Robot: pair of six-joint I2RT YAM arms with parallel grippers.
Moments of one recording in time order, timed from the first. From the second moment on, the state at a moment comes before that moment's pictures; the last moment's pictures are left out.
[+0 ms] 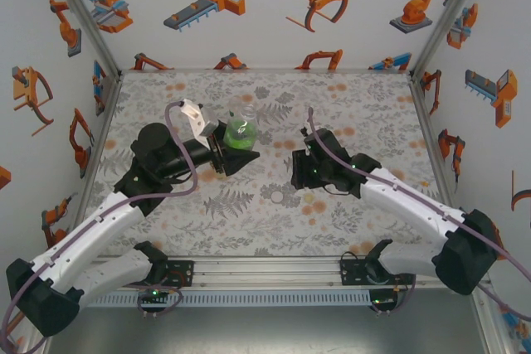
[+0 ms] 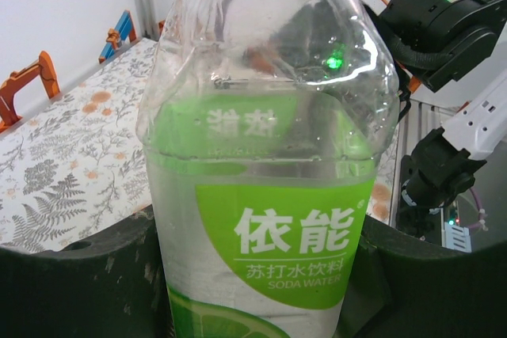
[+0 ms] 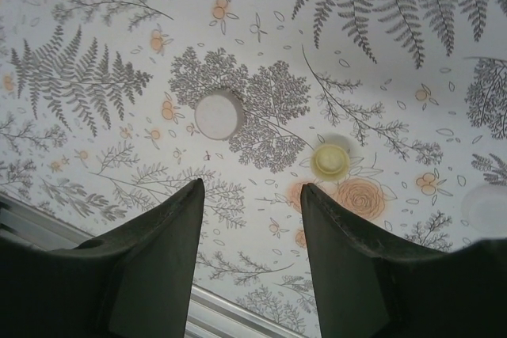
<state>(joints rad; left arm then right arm) -0.69 0.94 0.84 0.17 0.56 -0.09 0.74 1.24 0.91 -0.58 0.03 0.48</state>
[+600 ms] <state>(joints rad) -0.69 0.95 0.81 0.17 0.54 -0.08 0.73 1.38 0.91 -0.63 0.07 0.57</state>
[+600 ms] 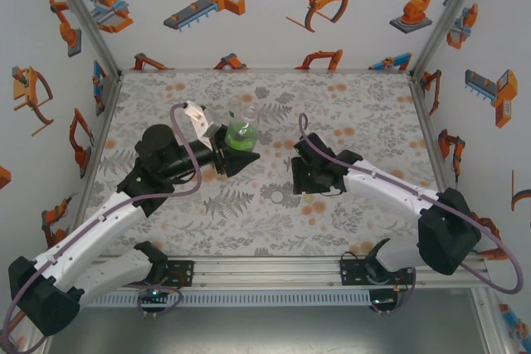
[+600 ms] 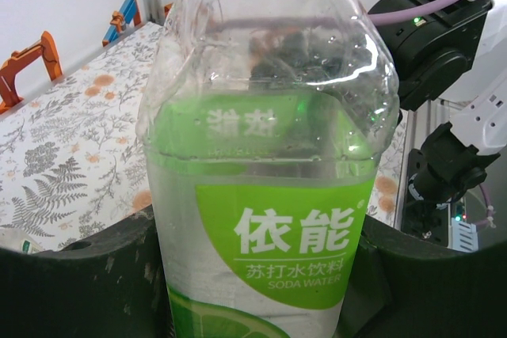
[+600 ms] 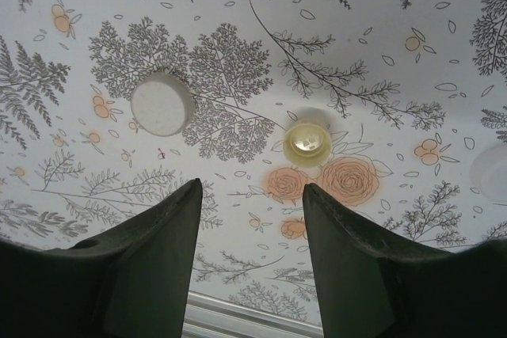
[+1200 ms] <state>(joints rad) -0.69 0.94 0.81 0.17 0.54 -0.08 0.33 1.24 0.75 -0.71 0.01 0.49</state>
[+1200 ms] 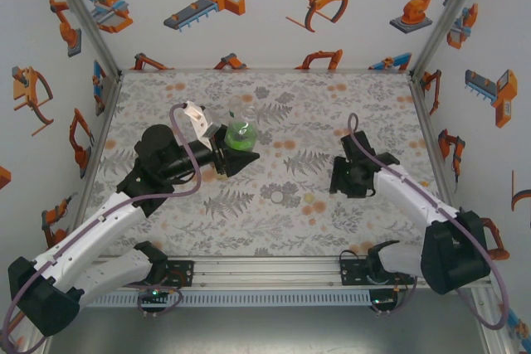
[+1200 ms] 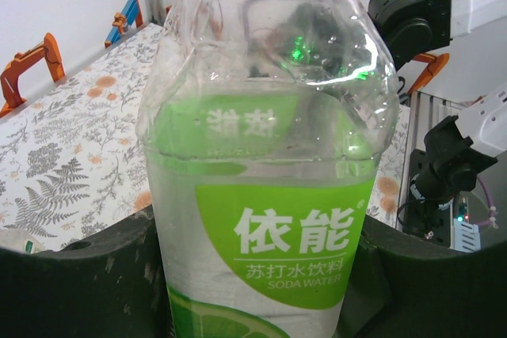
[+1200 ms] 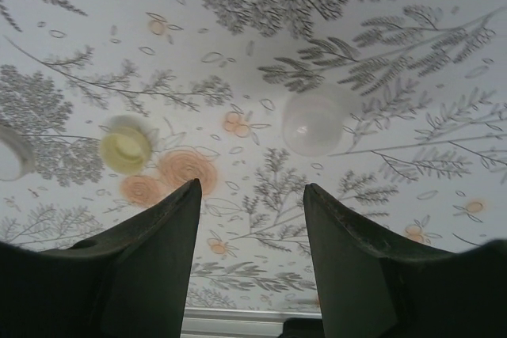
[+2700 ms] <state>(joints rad) -0.69 0.96 0.79 0.17 0.52 -0.08 0.27 1.48 0.79 -0.65 0.05 0.42</state>
